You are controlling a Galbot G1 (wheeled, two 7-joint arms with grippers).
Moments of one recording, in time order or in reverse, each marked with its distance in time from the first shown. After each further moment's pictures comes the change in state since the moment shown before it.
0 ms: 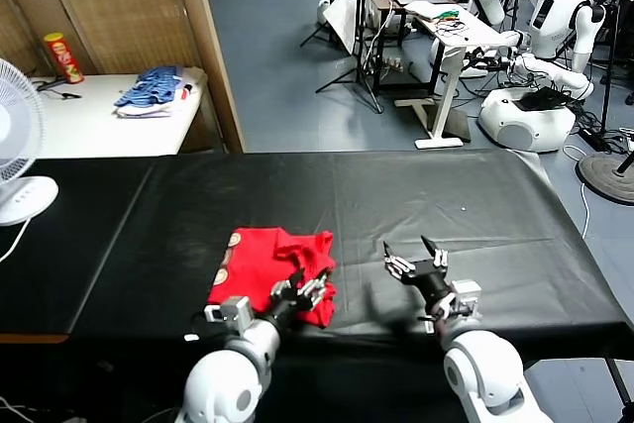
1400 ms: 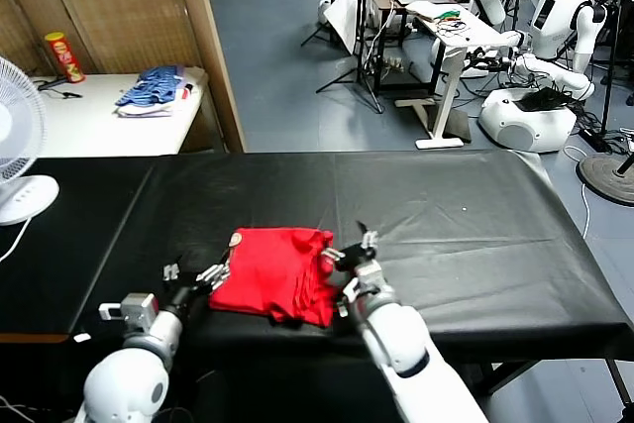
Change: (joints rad) left arm 0.069 0.190 -0.325 0.014 0.181 -0.116 0.093; right arm 0.155 0.103 -0.210 -0.149 -0.274 0.005 0.081
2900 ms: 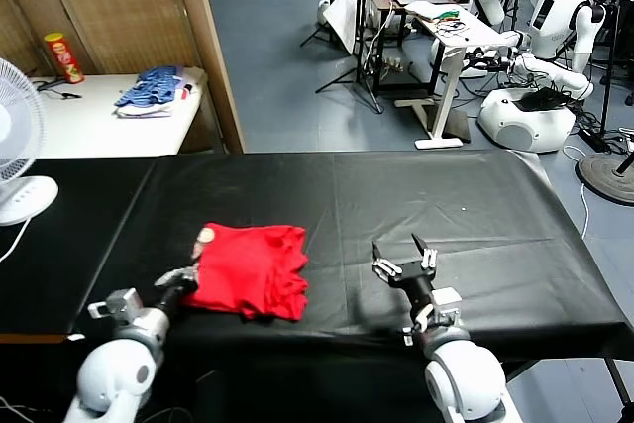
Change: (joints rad) left arm -0.035 0.039 -0.084 0.129 -0.115 -0.012 -0.005; right arm -0.215 -0.036 0.191 0.207 0.085 0.029 -0.043
